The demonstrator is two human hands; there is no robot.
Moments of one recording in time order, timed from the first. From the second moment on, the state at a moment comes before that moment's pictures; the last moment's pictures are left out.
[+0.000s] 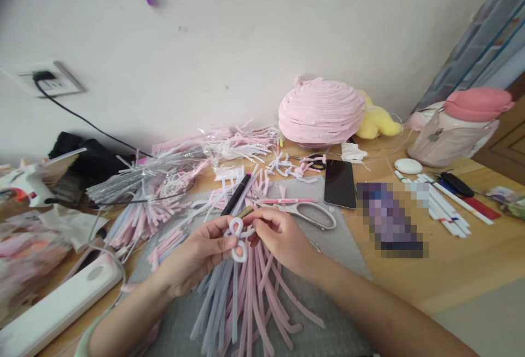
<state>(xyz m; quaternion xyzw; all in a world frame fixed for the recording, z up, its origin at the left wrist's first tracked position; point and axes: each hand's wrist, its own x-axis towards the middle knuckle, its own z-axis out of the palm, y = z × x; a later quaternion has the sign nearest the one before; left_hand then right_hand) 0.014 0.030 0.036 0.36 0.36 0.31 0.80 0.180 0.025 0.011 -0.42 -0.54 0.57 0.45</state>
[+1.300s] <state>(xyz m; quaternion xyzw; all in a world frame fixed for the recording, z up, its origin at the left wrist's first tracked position) 0.020 0.029 0.027 0.53 0.43 0.39 0.62 0.184 0.026 0.017 -0.41 -0.57 0.60 0.38</state>
